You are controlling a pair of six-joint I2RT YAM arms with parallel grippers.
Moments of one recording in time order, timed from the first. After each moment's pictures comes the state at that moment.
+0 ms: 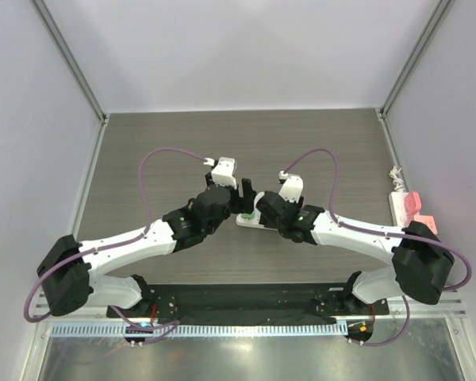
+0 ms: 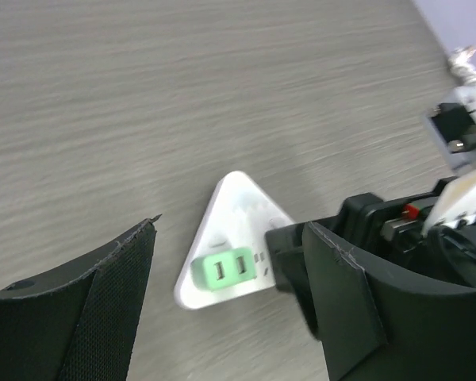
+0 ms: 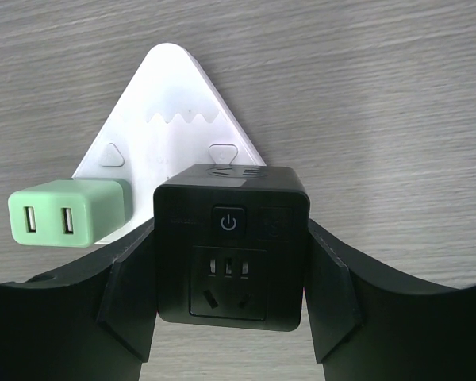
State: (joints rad) left arm -0.97 1.29 0.83 0.17 -0.47 -0.43; right arm 0.90 1.37 0.81 -0.39 0.60 0.88
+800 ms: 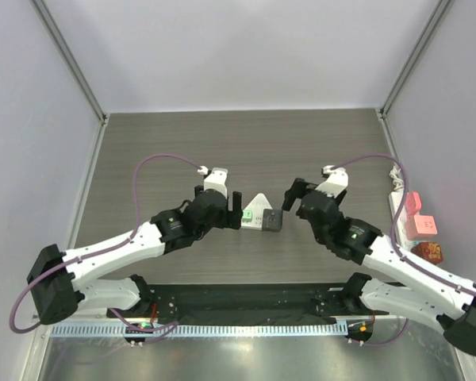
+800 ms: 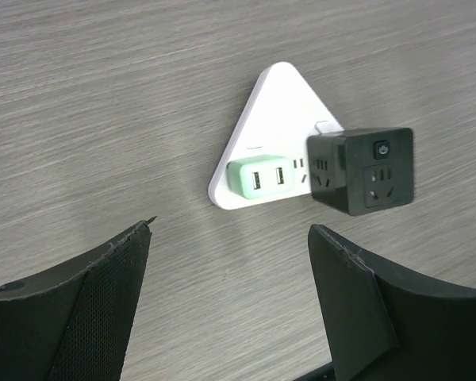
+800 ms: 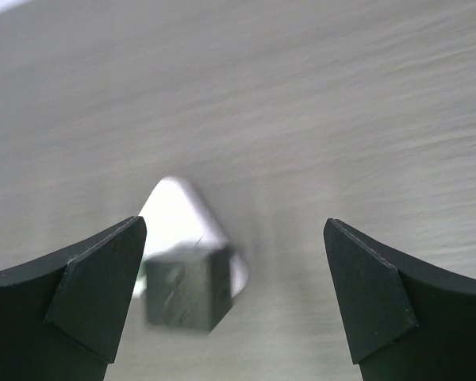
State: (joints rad) left arm -0.98 1.16 0.83 -0.27 -0.42 -0.56; right arm 0.87 0.90 0.71 -0.38 0.74 0.74
